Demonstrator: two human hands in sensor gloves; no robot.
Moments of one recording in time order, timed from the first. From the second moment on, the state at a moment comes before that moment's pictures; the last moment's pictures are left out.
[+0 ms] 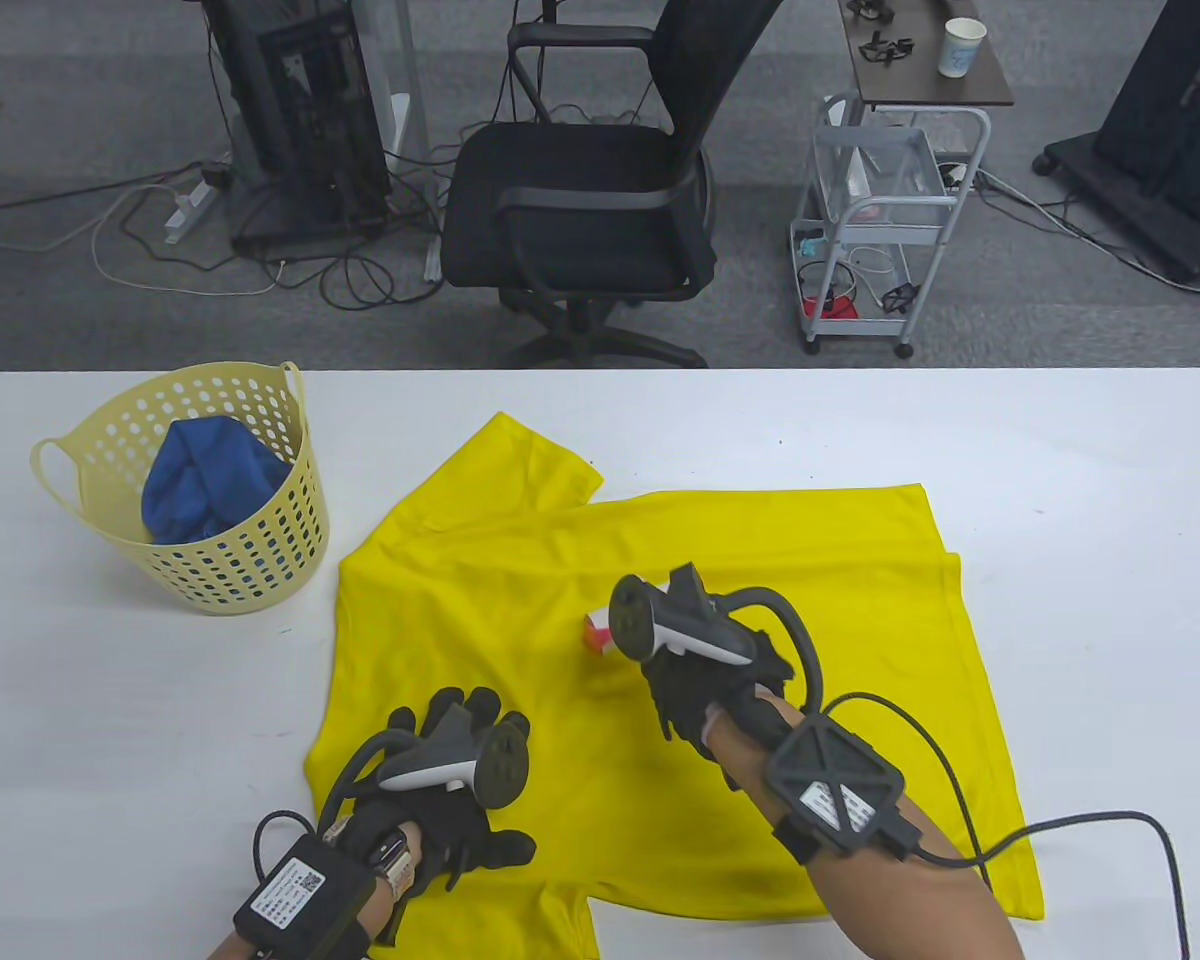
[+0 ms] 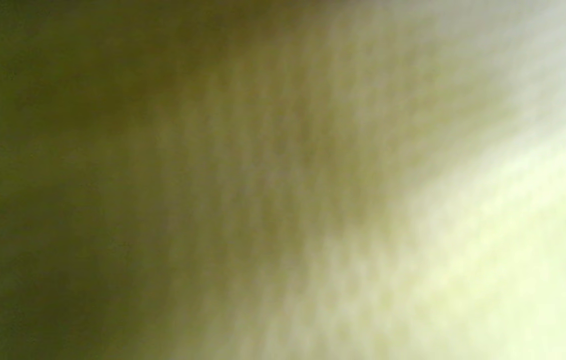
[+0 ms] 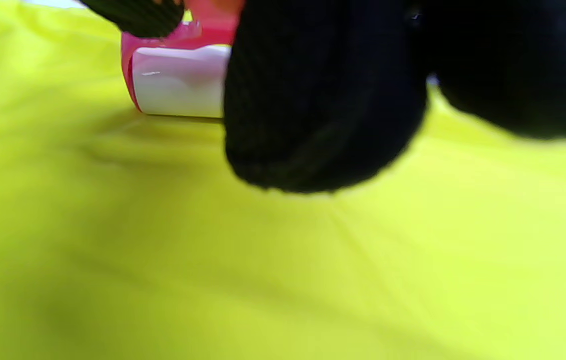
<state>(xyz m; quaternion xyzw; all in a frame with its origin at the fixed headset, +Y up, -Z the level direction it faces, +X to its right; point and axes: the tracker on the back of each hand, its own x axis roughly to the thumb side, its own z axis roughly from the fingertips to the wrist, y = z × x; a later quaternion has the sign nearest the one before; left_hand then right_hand) -0.163 -0.792 -0.260 -0.38 -0.22 -0.07 0.90 0.040 -0.693 -0.360 -0.10 -0.18 -0.98 0.07</state>
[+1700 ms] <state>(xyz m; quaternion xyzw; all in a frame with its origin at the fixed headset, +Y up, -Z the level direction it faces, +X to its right) -0.078 -0.706 -0.253 -0.18 -0.26 0.47 0.82 0.094 -0.701 -0.231 -0.37 -0.13 -0.80 -0.46</state>
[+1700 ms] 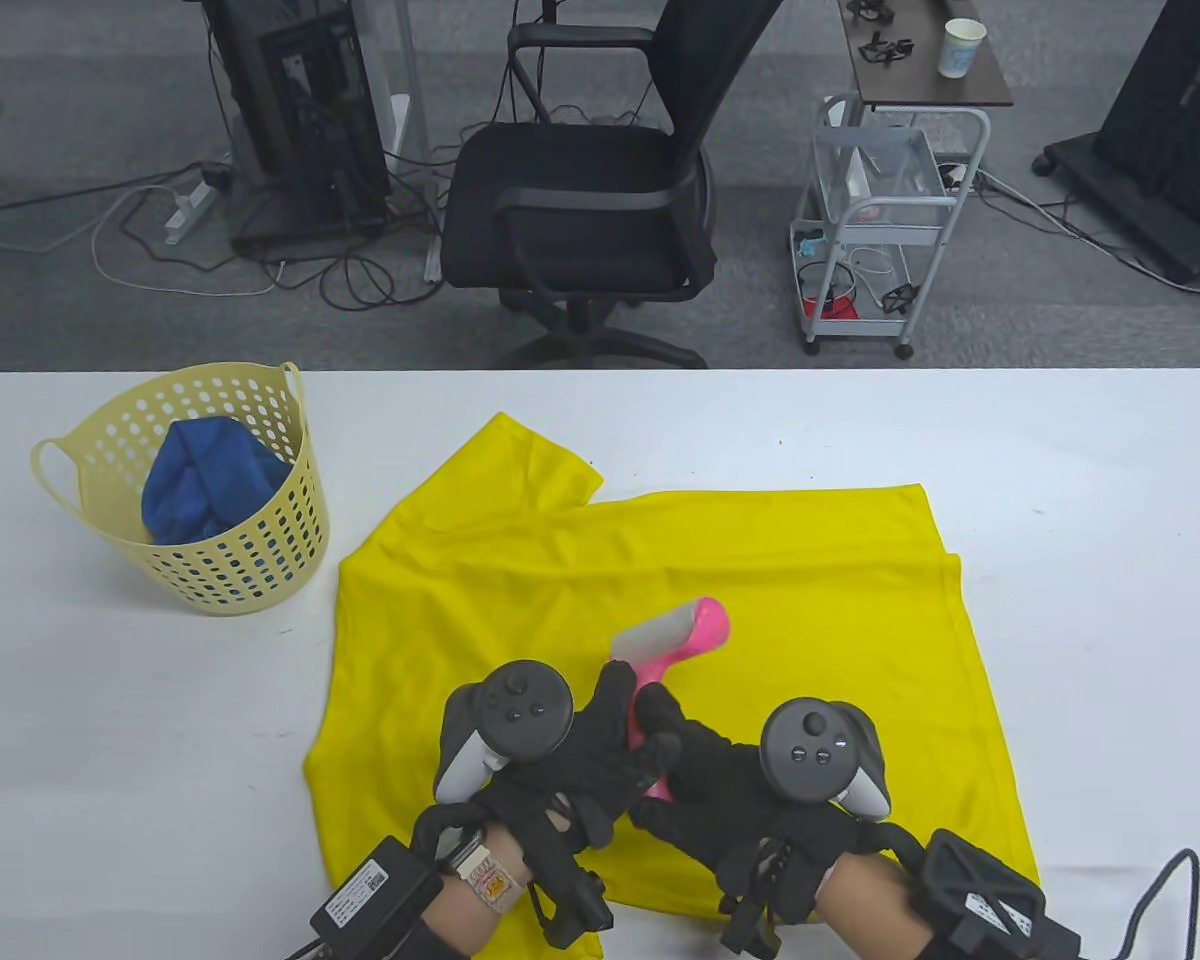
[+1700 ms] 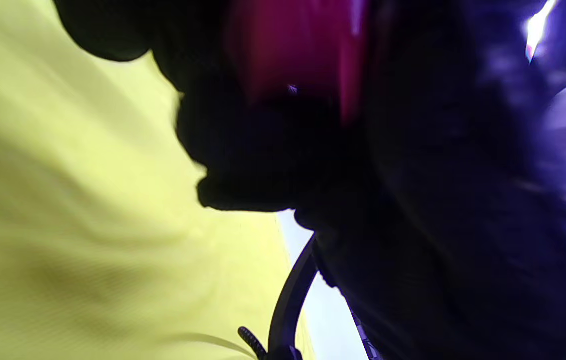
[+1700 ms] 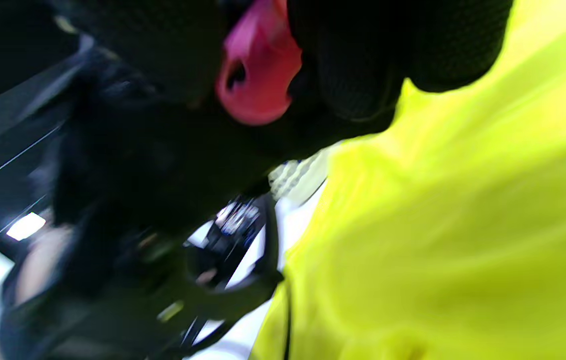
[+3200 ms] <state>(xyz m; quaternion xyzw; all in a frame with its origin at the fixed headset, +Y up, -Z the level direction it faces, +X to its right) -0.206 -0.721 -0.271 -0.10 -0.04 0.00 0.99 0.240 -0.802 -0.318 0.02 -0.36 -0.92 -0.13</state>
